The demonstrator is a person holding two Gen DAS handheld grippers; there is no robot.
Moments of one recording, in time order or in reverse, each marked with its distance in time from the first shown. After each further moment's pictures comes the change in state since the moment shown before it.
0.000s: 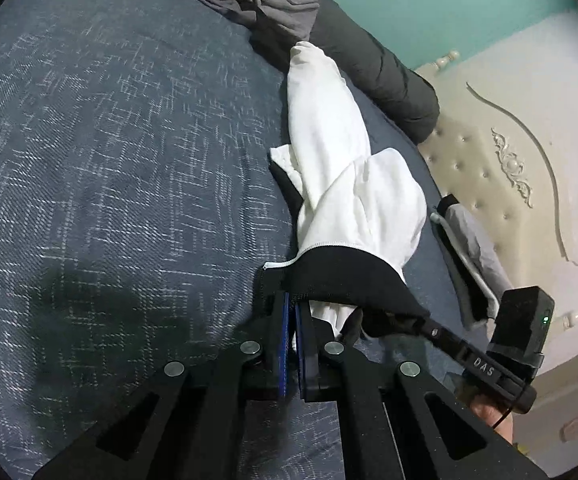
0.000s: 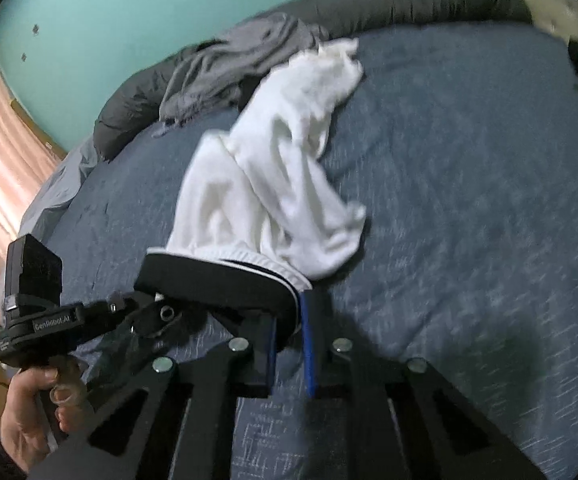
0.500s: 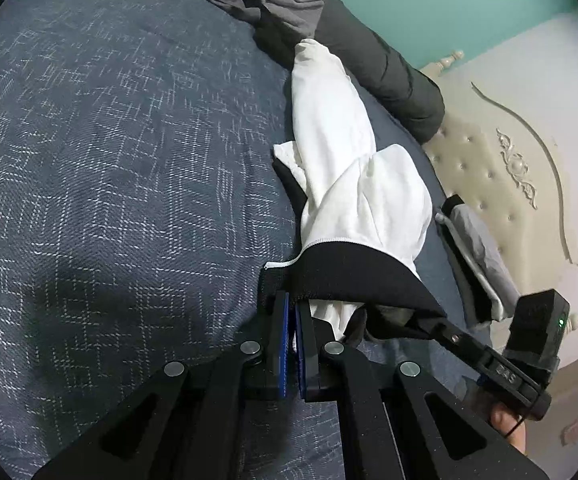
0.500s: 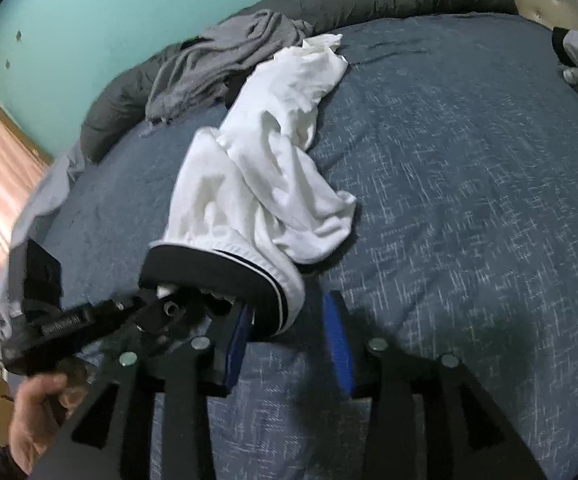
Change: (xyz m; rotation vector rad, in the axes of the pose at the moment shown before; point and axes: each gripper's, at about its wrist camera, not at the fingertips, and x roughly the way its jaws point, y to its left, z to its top) left arm 0.005 0.003 -0.004 -0.008 0.003 0.015; right arm 0.000 0.002 -0.007 0.057 0.055 -0.063
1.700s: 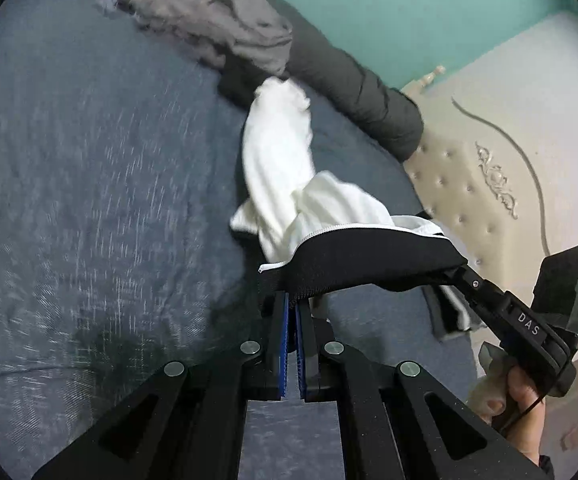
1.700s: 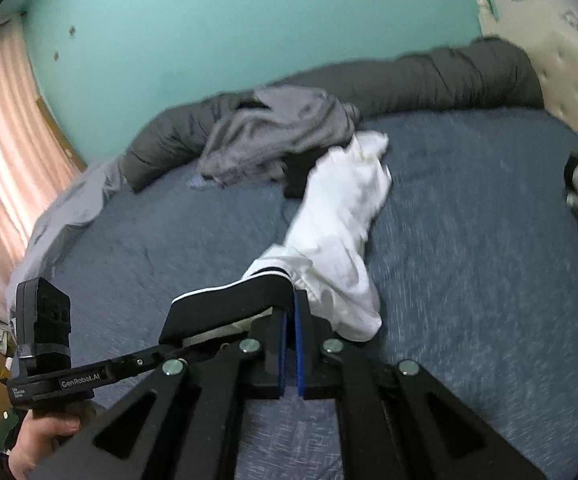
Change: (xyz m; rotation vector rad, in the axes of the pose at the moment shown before) left arm -0.089 -0.078 -0.003 0.033 -0.091 0.006; right arm -0.124 0.068 0.073 -0.153 -0.208 0.068
